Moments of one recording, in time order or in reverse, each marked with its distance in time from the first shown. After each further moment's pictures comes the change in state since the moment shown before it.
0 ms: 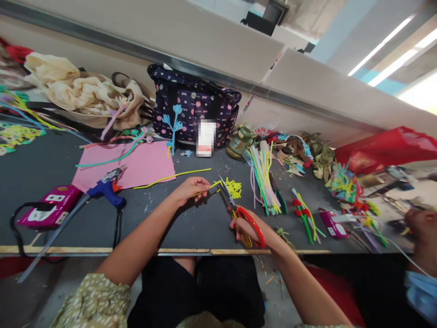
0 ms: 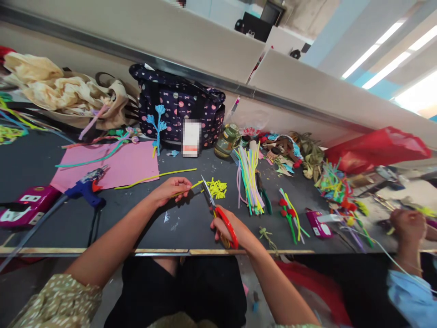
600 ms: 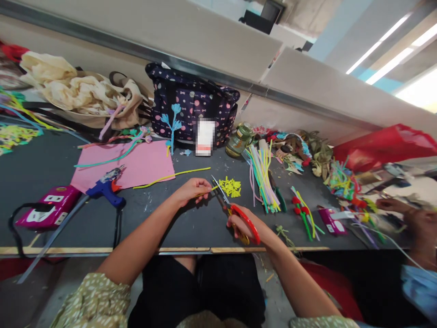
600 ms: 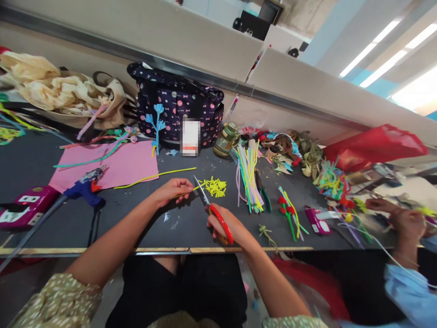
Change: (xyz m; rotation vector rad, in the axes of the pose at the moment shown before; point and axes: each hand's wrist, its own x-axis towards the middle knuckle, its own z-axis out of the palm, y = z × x) left_hand -0.001 -0.003 0.005 0.033 -0.062 0.005; right_hand 0.009 -0.010 0.010 -0.127 -0.007 0.015
